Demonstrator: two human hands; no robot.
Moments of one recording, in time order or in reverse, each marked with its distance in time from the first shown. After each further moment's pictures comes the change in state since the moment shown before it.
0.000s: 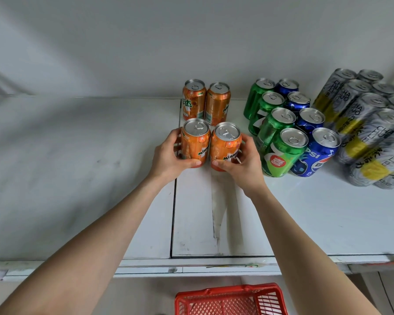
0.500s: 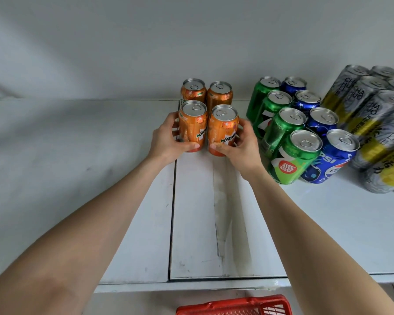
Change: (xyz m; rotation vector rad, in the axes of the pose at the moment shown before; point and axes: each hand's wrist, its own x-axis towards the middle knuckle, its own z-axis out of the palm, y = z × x) left_hand 0.065 -0.004 0.002 0.083 0.028 0.026; right_hand 0.065 0.012 0.016 -0.038 0.014 -0.023
